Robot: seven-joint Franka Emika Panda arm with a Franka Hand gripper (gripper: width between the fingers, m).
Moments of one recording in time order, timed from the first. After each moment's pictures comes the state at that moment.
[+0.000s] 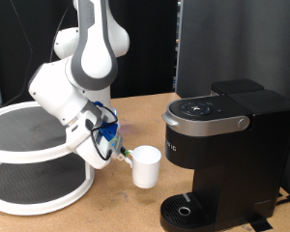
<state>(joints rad) 0.09 -0.04 -0.34 -2.74 1.22 2.33 -1.69</state>
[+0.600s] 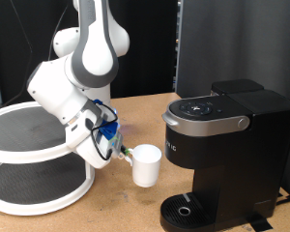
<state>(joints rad) 0.08 -0.04 -0.34 -2.72 1.17 2.32 -1.63</state>
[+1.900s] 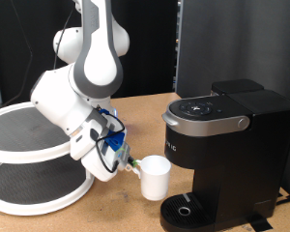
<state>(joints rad) 0.09 0.07 -0.30 -2.60 1.30 2.30 -1.69</state>
